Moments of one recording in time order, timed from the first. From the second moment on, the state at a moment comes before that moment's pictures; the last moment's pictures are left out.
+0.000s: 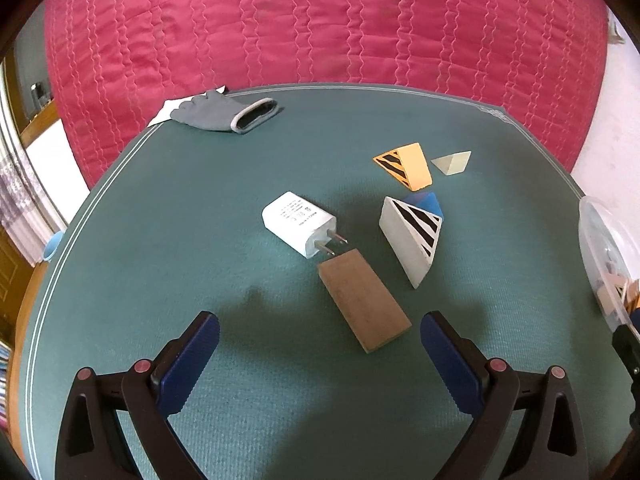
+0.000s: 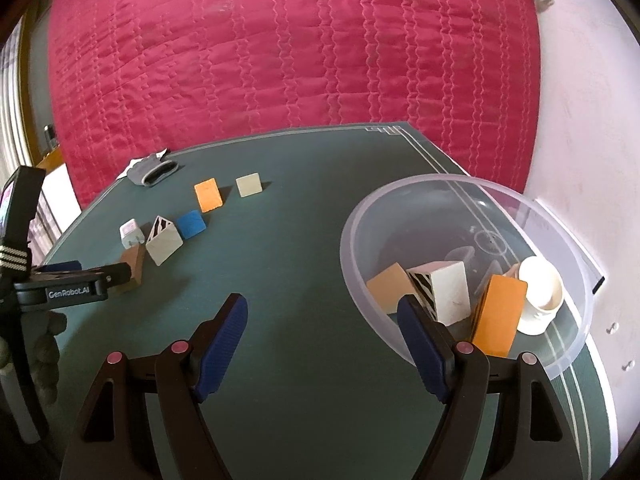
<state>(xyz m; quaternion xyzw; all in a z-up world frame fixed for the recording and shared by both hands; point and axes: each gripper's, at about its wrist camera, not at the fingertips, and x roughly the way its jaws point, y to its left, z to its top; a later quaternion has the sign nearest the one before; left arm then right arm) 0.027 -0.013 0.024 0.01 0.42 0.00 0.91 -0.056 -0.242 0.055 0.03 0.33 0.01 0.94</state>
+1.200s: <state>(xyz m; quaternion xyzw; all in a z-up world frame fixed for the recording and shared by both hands) 0.038 -0.004 0.023 -0.07 0.44 -0.07 0.89 -0.021 -0.191 0.047 0.03 0.38 0.11 0.92</state>
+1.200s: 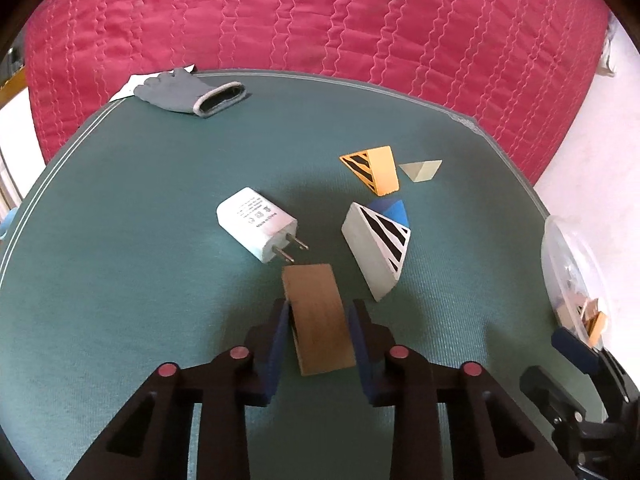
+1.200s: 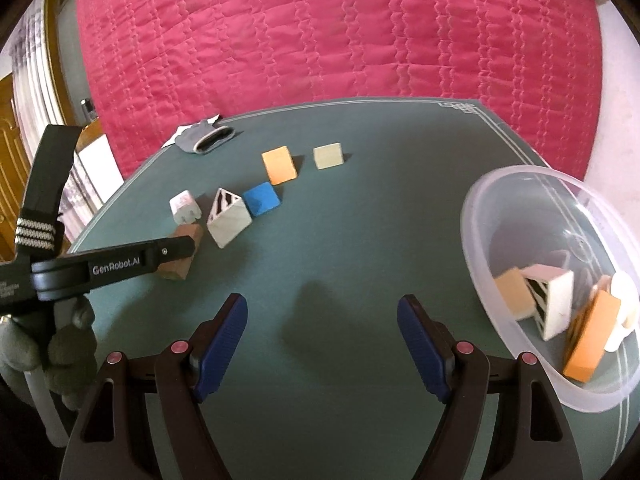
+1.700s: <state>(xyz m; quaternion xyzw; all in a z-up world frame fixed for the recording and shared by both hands) 0.021 0.019 0.028 -0.05 0.42 -0.05 0.90 0.035 -0.142 0.043 0.03 0.40 0.15 0.90</state>
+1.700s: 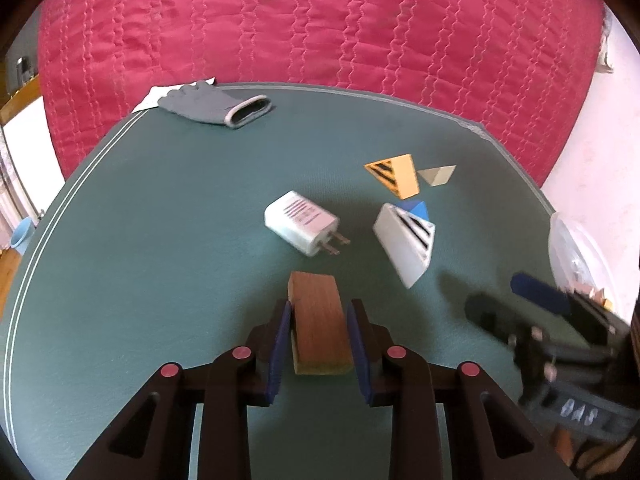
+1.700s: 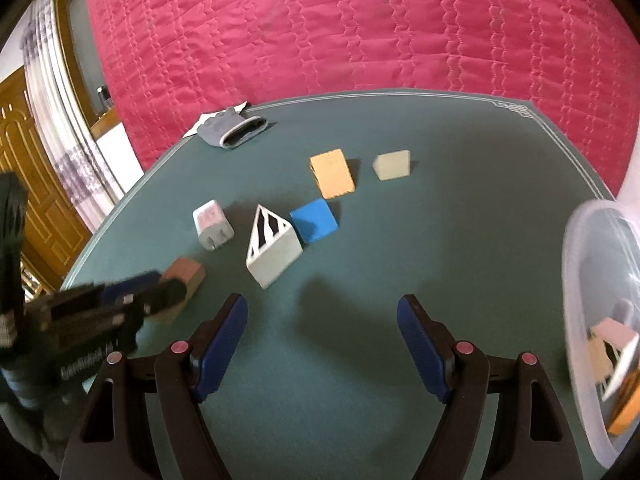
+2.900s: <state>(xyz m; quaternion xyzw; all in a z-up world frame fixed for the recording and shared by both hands) 0.021 0.026 0.017 -0.05 0.43 -0.06 0.90 0.090 -0.105 0.028 0.03 0.42 0.17 0.89</state>
